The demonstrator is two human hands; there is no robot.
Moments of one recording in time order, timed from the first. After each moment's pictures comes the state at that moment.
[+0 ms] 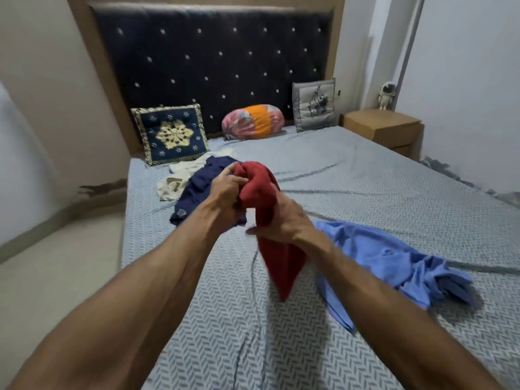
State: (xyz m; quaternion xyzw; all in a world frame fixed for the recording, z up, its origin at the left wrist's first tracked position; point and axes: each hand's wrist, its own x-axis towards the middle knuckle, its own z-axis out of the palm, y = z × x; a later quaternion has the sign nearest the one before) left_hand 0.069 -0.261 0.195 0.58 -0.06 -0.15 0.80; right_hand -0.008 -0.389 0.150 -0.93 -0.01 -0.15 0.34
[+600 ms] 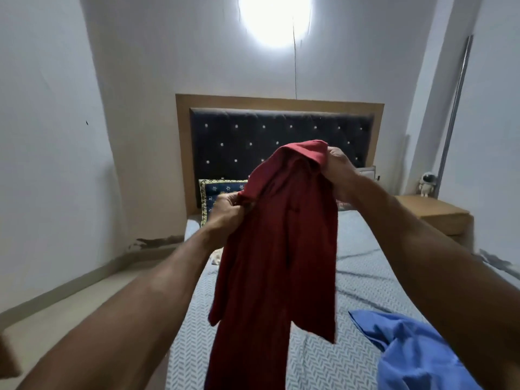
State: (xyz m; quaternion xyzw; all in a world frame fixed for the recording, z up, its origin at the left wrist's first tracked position) left_hand 0.102 -0.091 0.319 0.72 -0.14 0.02 0.68; right_hand 0.049 -0.312 0.410 -0.71 -0.07 -0.18 0.68
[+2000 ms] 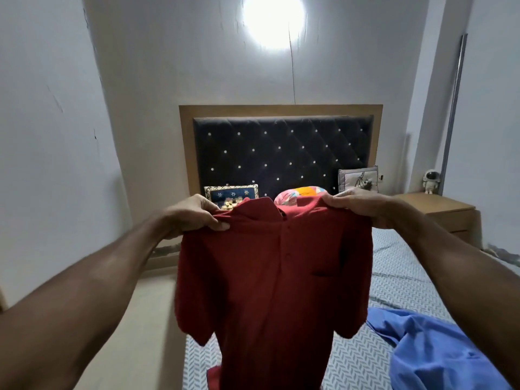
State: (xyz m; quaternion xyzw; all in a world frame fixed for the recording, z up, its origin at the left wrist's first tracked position) left_hand 0.085 0.003 0.364 0.87 -0.18 -0.13 0.44; right_hand 0.012 -0.369 0.368 -0.85 0.05 0.04 0.52
